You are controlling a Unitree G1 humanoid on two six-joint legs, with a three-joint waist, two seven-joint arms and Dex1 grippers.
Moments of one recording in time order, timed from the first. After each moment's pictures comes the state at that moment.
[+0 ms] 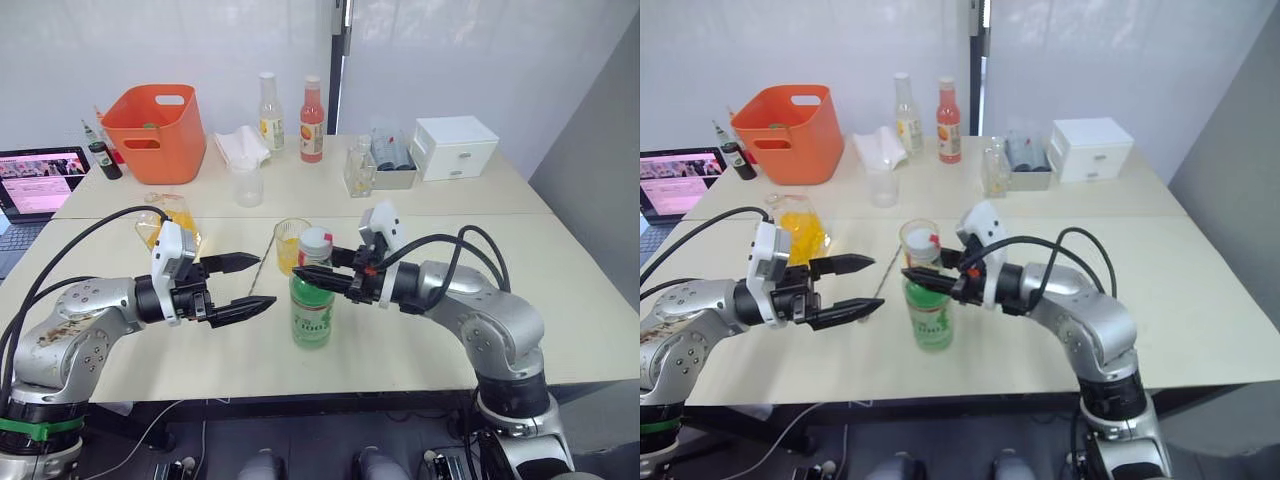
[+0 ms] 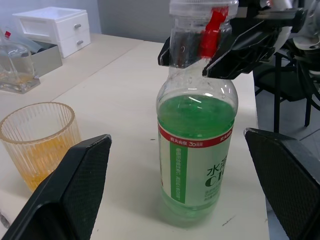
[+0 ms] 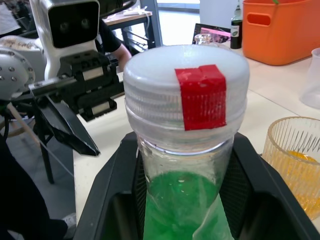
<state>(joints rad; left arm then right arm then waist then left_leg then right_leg) -0.30 0.79 0.20 -0.29 -0.73 0.57 -1.08 -0.60 -0.29 0.08 -0.56 0.56 1.00 0.58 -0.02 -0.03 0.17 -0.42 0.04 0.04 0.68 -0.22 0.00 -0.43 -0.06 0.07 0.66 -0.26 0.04</state>
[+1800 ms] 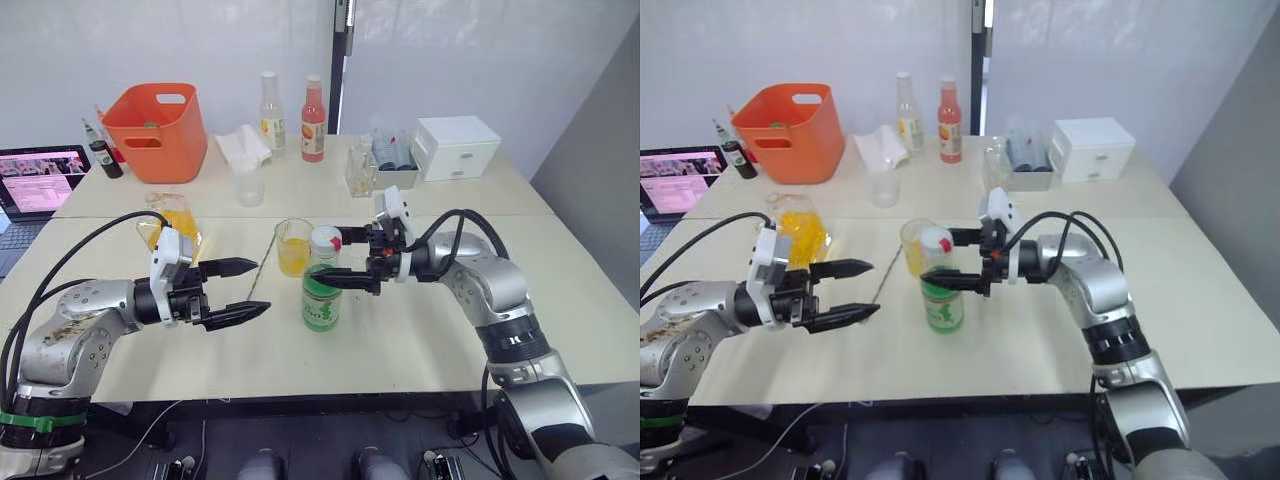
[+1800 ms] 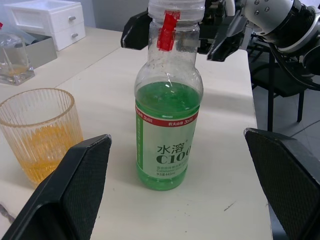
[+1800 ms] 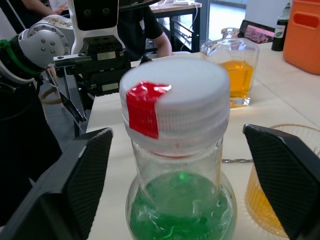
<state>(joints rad) -0.30 0.78 0.18 -0.20 -0.68 0.50 -1.17 -0.81 -0.41 0.15 0.12 0.49 0.49 1.18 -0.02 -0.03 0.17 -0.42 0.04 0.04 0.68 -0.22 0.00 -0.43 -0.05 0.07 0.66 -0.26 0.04</state>
